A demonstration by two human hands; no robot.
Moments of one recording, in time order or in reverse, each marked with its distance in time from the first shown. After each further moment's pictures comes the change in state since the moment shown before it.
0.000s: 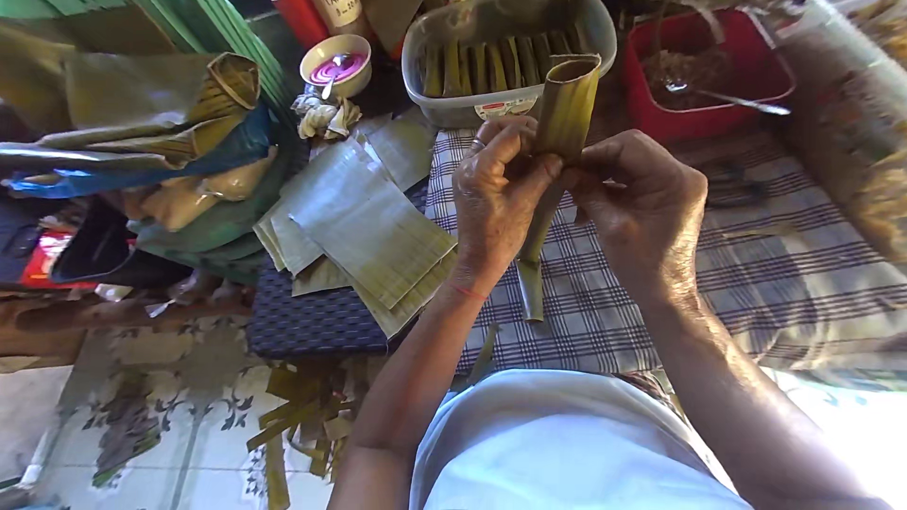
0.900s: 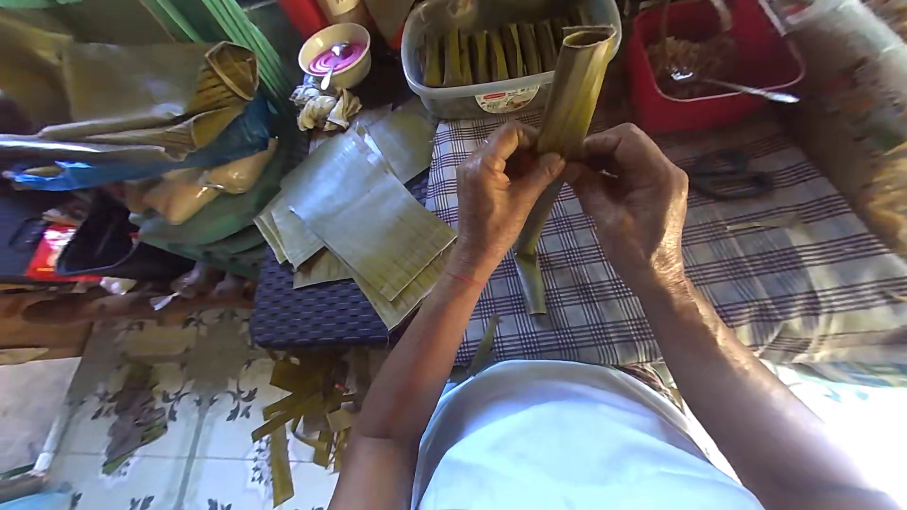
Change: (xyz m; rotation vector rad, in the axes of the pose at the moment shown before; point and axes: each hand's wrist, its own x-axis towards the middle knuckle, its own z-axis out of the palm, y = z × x) left_hand -0.007 -0.017 -0.002 0.116 -0.053 0.066; right_hand -0.002 0.025 0.010 0.084 0.030 -0.047
